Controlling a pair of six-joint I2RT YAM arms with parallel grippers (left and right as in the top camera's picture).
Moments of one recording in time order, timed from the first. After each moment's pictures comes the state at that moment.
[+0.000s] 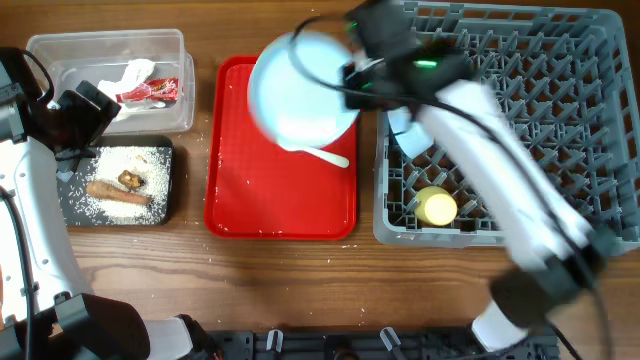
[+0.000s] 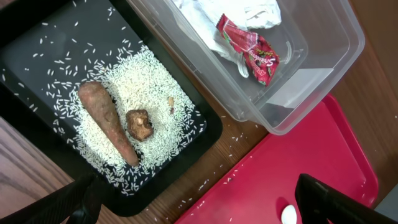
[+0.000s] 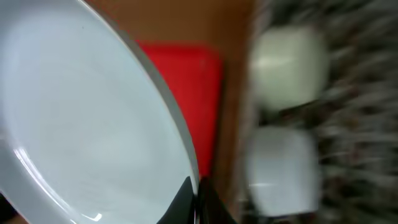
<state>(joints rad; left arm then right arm) 0.42 1.56 1.53 -1.09 0.10 -0.51 0.49 1.76 1.91 -1.11 0.15 0.39</state>
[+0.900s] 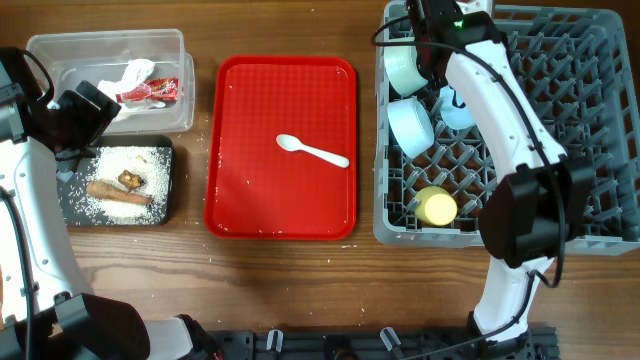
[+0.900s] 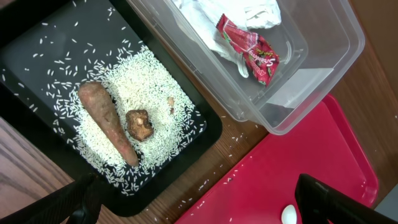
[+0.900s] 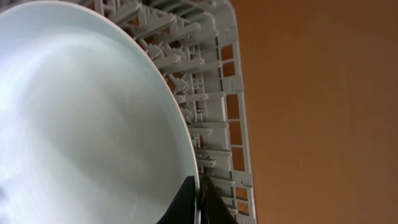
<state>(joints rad) 0.42 1.56 1.53 -1.09 0.10 -0.51 0.24 2.08 1.92 -1.18 1.01 0.11</state>
